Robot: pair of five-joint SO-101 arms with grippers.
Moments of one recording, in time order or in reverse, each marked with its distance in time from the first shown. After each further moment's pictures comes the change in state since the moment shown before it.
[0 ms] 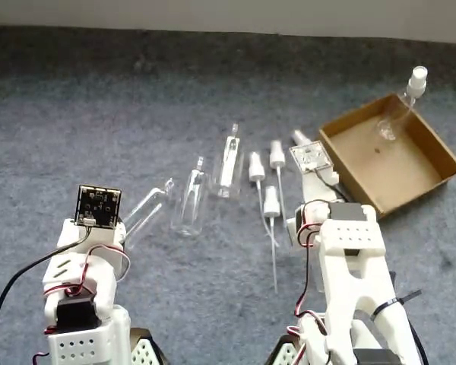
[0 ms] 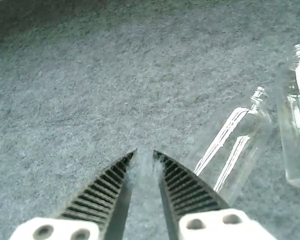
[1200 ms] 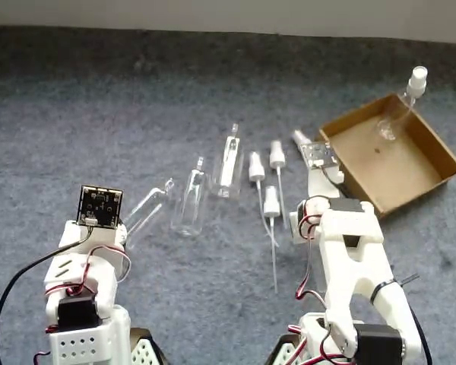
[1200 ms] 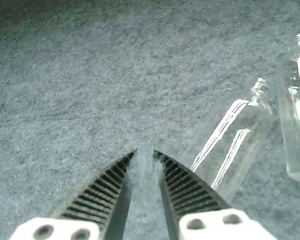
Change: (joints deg) left arm 0.0 0.0 1.4 0.0 0.0; right arm 2.1 7.4 -0.3 -8.6 -3.3
